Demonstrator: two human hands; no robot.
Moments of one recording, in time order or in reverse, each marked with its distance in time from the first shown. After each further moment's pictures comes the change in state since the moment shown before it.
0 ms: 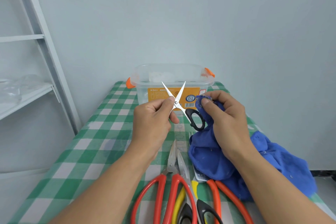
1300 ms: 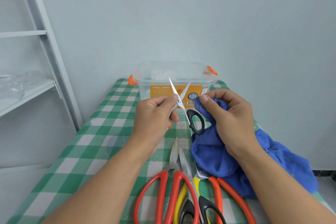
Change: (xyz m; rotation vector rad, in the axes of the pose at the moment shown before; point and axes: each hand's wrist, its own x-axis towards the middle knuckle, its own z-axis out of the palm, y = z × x) left_hand 0.000 0.008 -0.006 -0.061 -0.109 -0.063; right_hand -0.005 -0.008 -0.003 -0.015 0.002 -0.007
